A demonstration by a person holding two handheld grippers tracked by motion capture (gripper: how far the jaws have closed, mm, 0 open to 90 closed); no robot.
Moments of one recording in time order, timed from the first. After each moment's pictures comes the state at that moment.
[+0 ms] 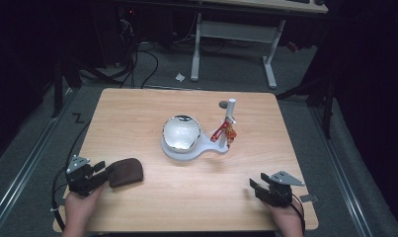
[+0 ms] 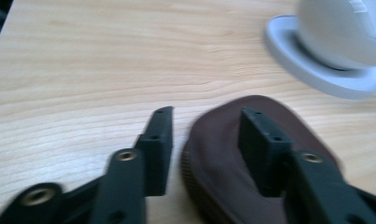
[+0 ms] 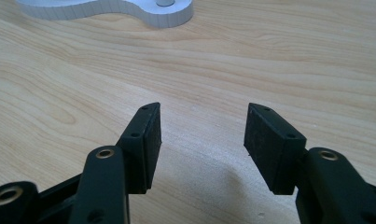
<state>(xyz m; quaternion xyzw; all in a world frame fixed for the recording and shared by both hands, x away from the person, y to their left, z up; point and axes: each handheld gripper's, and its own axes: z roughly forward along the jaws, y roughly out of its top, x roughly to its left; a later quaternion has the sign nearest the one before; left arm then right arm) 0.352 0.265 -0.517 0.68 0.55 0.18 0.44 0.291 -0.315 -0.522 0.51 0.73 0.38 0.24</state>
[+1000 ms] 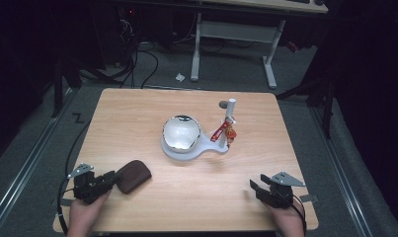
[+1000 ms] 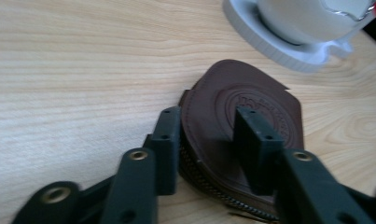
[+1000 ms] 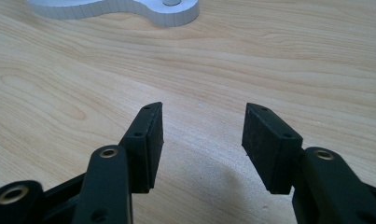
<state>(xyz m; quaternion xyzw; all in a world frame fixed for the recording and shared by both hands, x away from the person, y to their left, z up) 0.337 0.261 -0.536 0.69 0.53 0.07 0.49 0.287 -0.316 -0.519 0.51 0.74 0.38 0.24</state>
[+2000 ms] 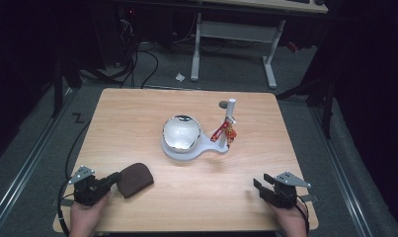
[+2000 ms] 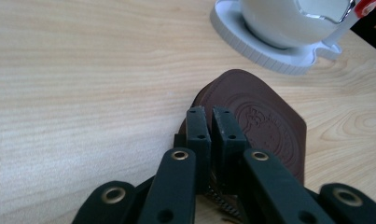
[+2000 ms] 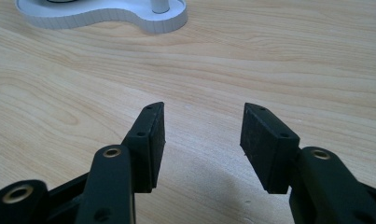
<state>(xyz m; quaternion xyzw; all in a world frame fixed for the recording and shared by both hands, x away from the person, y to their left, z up) 0.321 0.250 -0.524 0.70 0.51 0.13 0.49 0.285 -0.325 -0.516 0.52 0.72 0.39 0.24</state>
